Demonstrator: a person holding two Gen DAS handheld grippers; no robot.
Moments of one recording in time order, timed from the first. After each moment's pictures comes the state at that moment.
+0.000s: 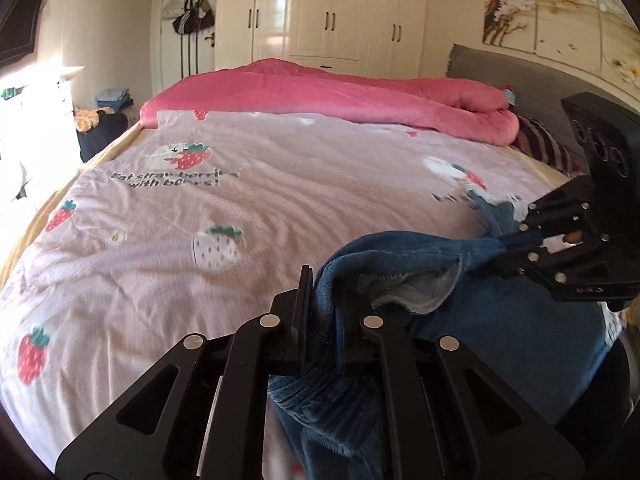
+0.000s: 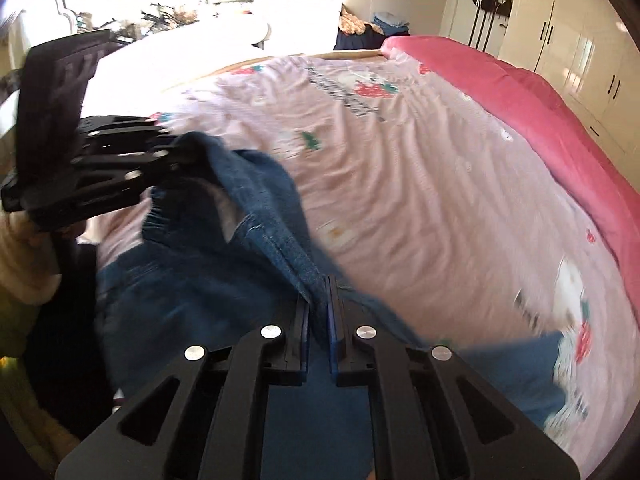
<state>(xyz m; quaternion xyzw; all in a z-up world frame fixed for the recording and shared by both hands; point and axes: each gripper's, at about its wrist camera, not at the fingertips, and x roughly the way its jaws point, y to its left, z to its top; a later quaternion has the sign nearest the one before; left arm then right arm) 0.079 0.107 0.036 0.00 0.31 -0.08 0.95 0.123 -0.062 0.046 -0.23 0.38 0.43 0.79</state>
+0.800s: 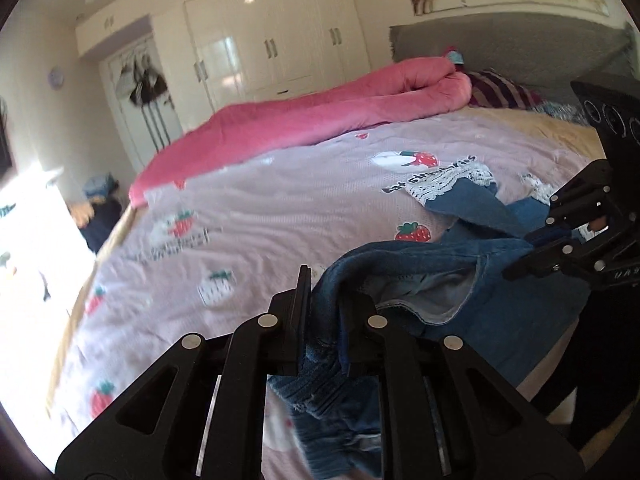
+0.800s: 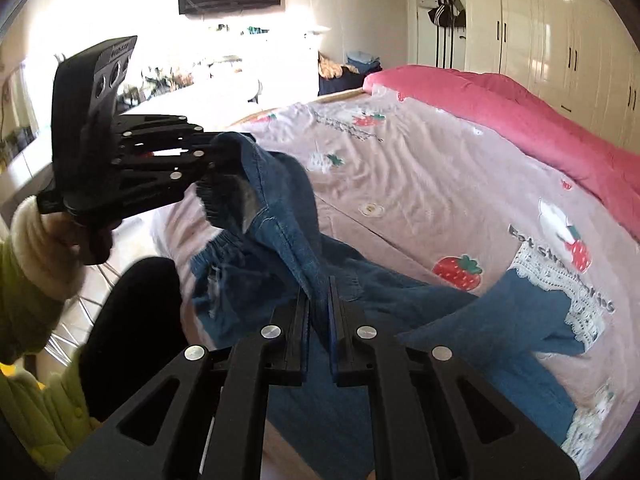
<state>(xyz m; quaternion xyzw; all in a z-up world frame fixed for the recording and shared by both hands) 0.013 0.048 0.079 0.17 0.25 -0.12 0.95 0.026 -0.129 0.068 -0.11 0.34 0.42 0.83</state>
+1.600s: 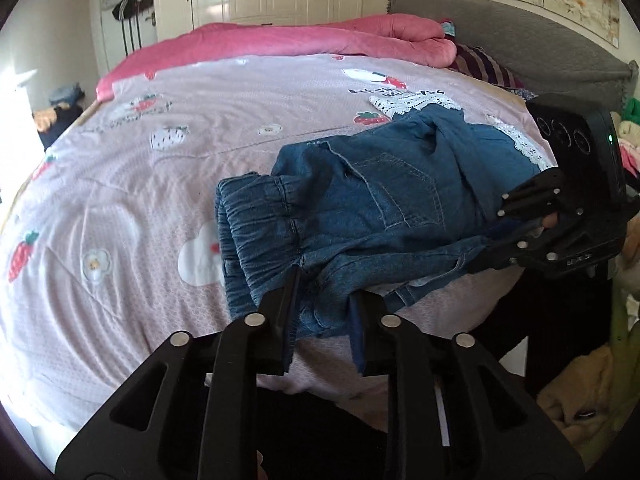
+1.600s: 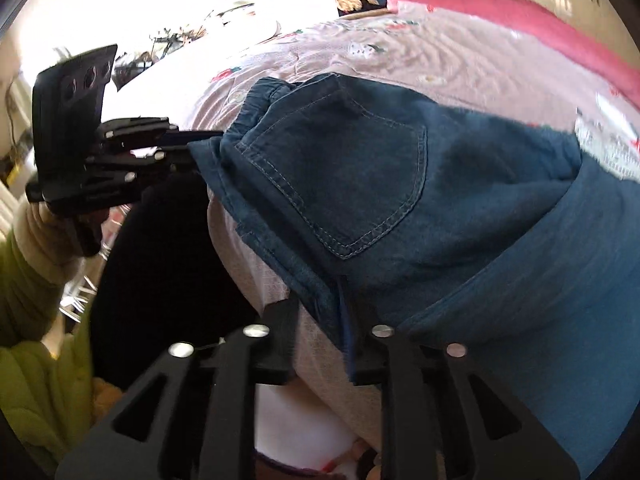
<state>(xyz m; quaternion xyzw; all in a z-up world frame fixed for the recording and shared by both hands) -0.039 0.088 -0.015 0.06 0.38 -0.17 0.91 0.001 -0.114 -0.024 -0.09 0.46 0.46 0.75</state>
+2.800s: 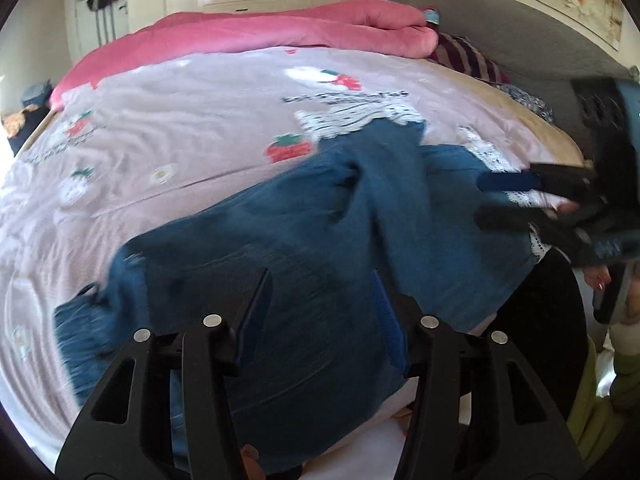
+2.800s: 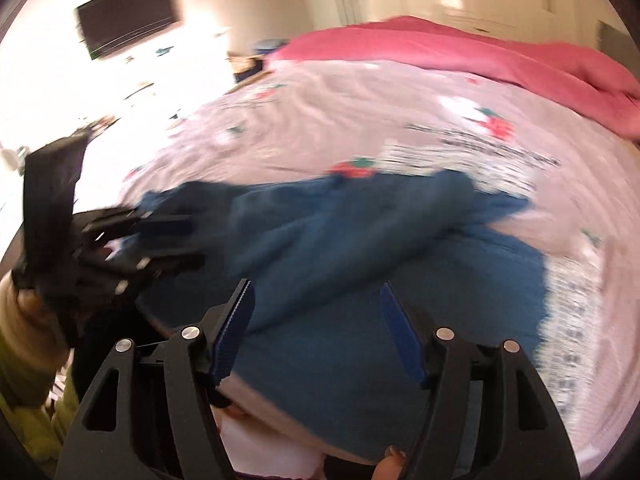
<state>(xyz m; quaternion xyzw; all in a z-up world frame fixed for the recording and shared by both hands) 0.031 -0.051 -0.002 0.05 0.41 -0.21 0.89 0.041 -0.254 0.029 -0.01 0.41 0.27 0.87</state>
